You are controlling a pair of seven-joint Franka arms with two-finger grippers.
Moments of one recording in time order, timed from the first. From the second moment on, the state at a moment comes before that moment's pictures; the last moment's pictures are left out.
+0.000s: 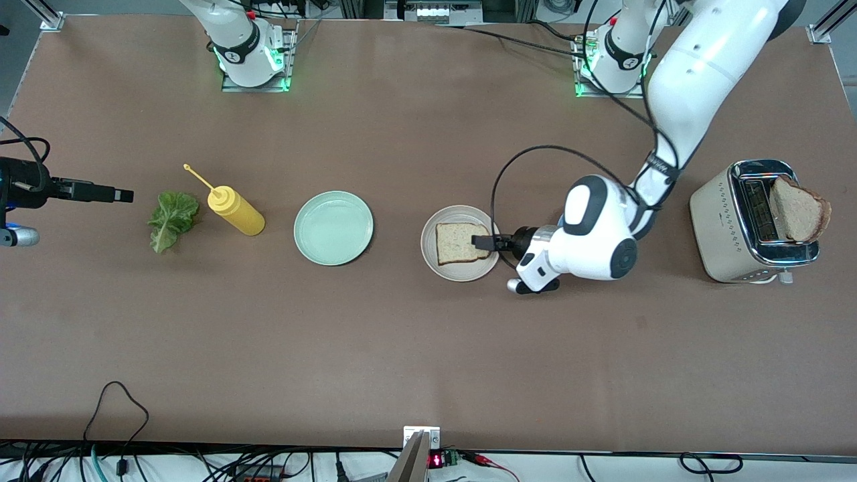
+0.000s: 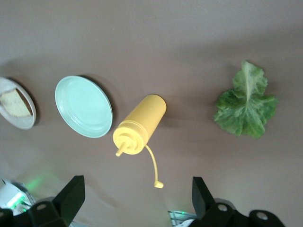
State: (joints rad) left arm 0.01 0.68 -0.45 -1.61 -0.46 2.04 -0.22; right arm -0.22 0.28 -0.03 -1.57 0.32 1.47 -0.16
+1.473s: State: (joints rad) left arm 0.01 0.15 0.04 -1.42 0.00 1.49 -0.03; right arm -0.49 0.22 0.10 -2.08 0.56 1.81 -1.67
